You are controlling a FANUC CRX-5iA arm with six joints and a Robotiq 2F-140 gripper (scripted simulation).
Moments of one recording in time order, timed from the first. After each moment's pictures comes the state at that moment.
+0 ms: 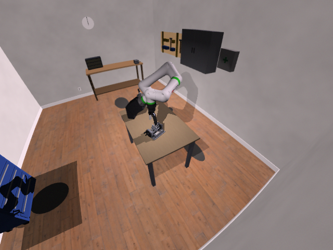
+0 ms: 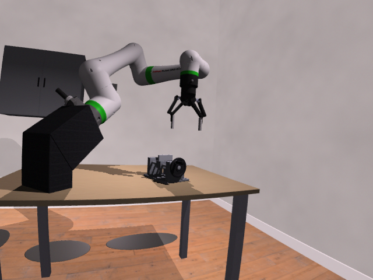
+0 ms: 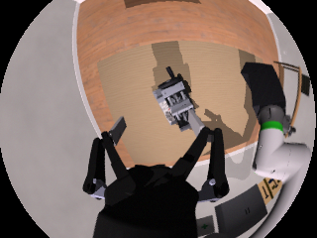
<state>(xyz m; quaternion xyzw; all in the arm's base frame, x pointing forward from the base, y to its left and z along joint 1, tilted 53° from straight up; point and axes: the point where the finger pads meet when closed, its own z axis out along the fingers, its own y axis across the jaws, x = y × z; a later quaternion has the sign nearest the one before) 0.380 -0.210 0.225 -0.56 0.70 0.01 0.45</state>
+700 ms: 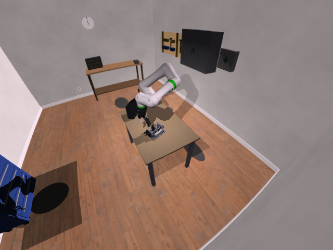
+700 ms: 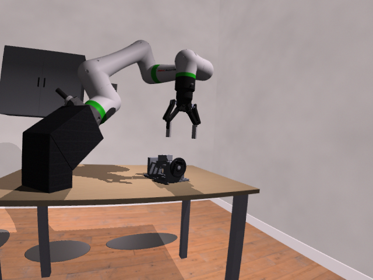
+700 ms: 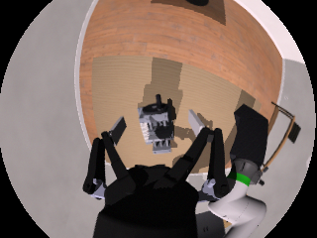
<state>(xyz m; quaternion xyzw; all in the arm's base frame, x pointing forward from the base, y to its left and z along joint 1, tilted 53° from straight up) 0.369 -0.234 0.121 -0.67 0.59 -0.07 0.44</state>
